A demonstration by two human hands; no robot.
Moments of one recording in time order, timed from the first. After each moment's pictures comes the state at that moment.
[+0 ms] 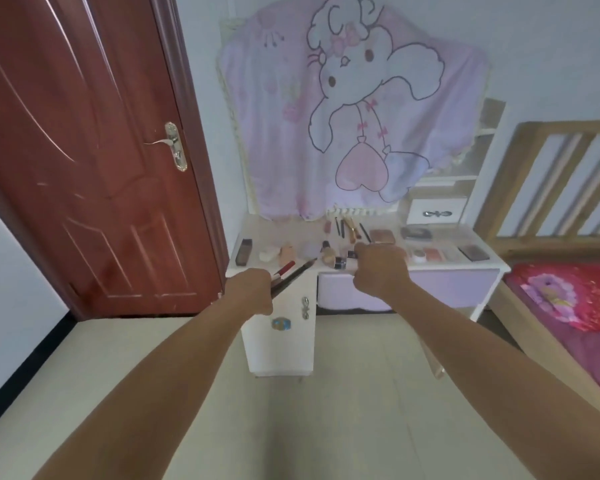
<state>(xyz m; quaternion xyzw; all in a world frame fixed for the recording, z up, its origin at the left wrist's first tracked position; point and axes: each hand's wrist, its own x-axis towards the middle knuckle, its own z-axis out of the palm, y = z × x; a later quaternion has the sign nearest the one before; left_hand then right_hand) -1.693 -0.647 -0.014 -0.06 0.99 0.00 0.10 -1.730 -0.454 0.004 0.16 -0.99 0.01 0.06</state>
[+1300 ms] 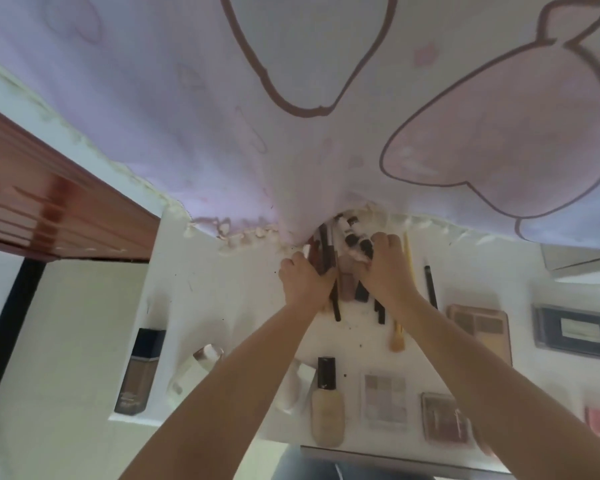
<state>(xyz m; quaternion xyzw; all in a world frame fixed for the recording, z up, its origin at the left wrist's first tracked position) -2.321 -0.622 -0.232 -0.34 0.86 0.33 0.18 -2.360 -0.507 -0.232 0.07 -0.95 0.27 -0.17</state>
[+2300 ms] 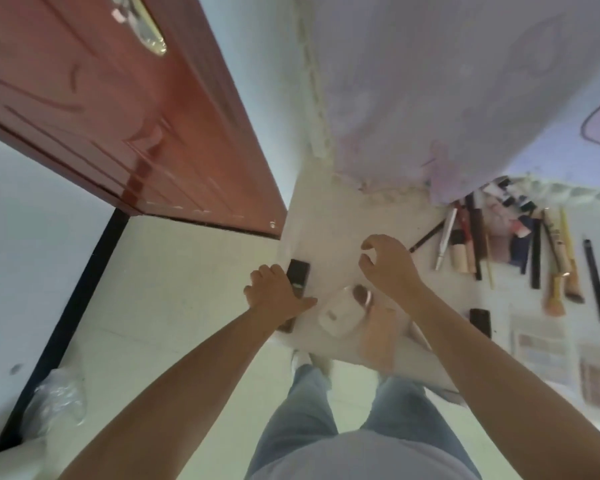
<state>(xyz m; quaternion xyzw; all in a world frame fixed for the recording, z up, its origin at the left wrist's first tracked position) -2.137 -0.847 -0.215 -0.32 0.90 0.06 0.30 -2.232 -0.698 -0.219 0.20 -0.92 0.28 -0.21</state>
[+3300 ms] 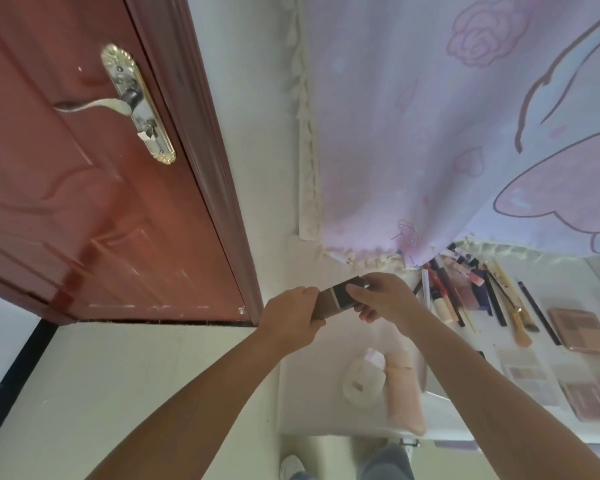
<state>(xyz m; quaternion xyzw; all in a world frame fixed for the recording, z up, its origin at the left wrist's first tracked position) -2.166 -0.910 -0.158 0.04 0.98 0.16 0.10 -2.214 -0.753 -0.139 -0.02 -0.82 0.52 -0.26</state>
